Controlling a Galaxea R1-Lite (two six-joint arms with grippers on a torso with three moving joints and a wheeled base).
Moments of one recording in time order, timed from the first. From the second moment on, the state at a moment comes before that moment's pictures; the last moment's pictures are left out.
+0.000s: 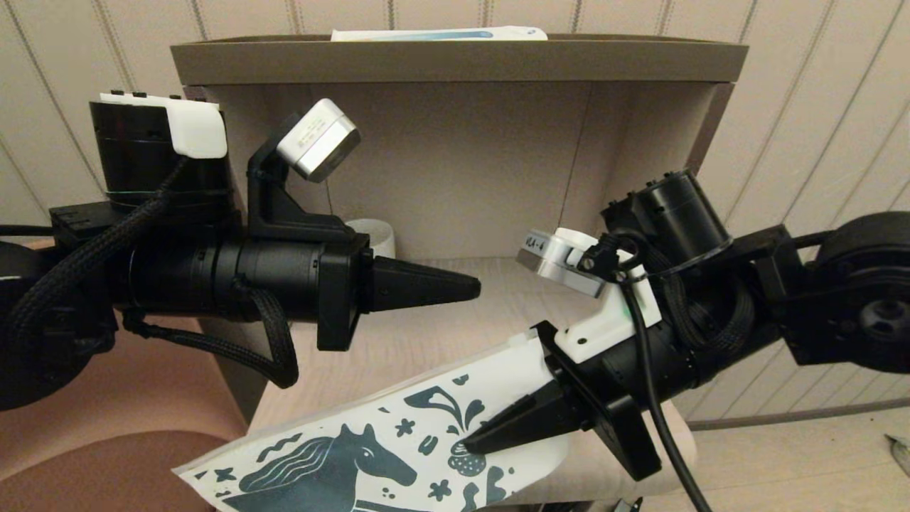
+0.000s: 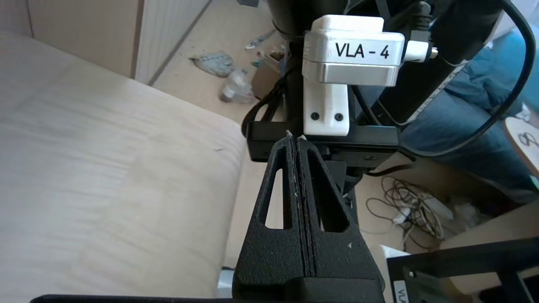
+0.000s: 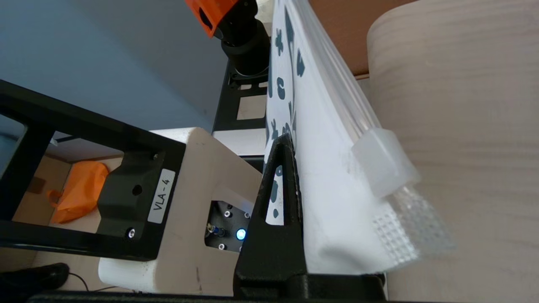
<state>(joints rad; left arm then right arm) -0.62 1.58 -1.04 -0.39 -0.90 -0.22 0.66 1.67 -1.24 0.24 1.01 -0.30</state>
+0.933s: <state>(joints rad) -0.68 1.59 -1.05 -0.38 -0.86 -0.23 0.67 1.69 -1.25 0.24 1.01 -0.31</state>
